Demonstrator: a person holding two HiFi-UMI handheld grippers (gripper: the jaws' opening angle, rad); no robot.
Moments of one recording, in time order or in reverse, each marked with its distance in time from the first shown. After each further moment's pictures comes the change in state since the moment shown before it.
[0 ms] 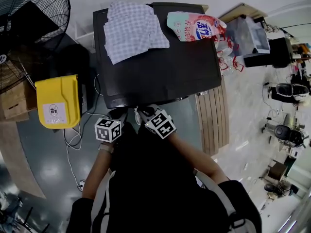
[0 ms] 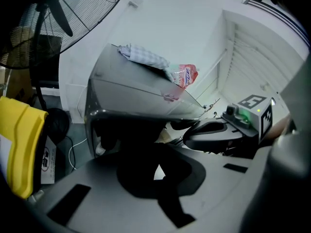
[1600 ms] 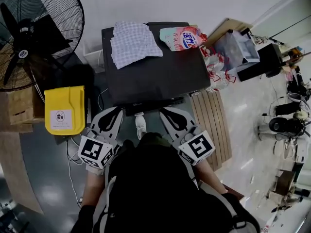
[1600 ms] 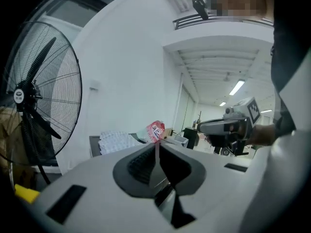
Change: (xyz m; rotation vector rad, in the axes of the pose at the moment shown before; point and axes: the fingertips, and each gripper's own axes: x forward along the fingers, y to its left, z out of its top) left arm -0.213 -0.162 0.132 0.485 -0.509 -0.028; right arm -0.265 0.102 0.138 -0.149 -0.574 -0.217
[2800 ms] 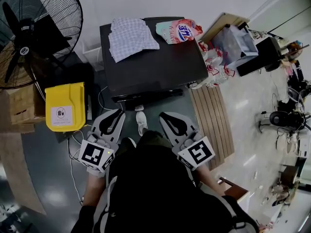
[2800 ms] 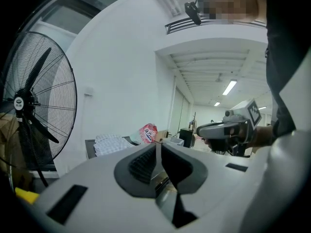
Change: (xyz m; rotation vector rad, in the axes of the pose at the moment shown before) left arm -0.034 -0.048 0.006 0.045 -0.022 -0.034; right arm -0.045 0.042 -0.009 0.007 -0.038 -0.035
